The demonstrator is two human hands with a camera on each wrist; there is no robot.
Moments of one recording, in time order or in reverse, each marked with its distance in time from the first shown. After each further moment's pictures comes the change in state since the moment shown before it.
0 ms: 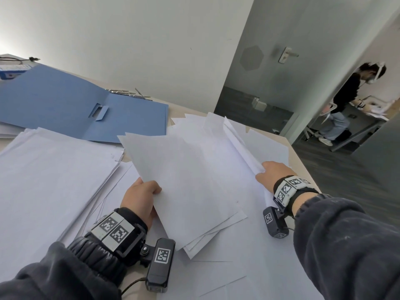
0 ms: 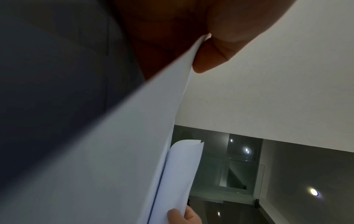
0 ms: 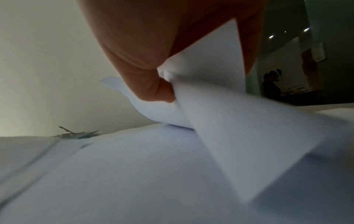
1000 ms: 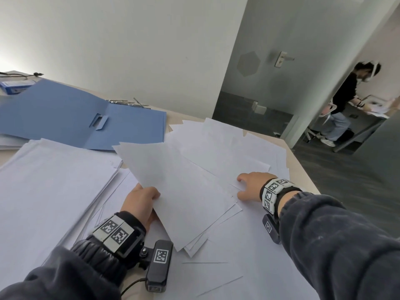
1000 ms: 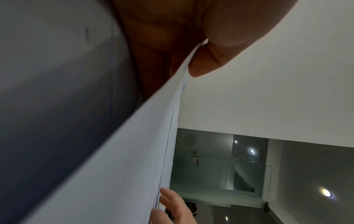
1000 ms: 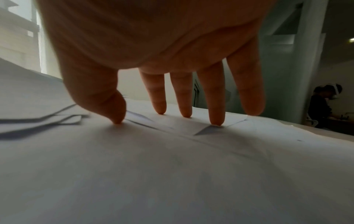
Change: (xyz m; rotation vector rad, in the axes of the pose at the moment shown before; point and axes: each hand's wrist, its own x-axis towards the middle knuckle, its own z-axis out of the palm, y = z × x) left_hand 0.001 -0.002 0.003 0.092 0.012 -0.013; right_hand -0.001 -0.018 0.021 -0.311 -0.169 -0.239
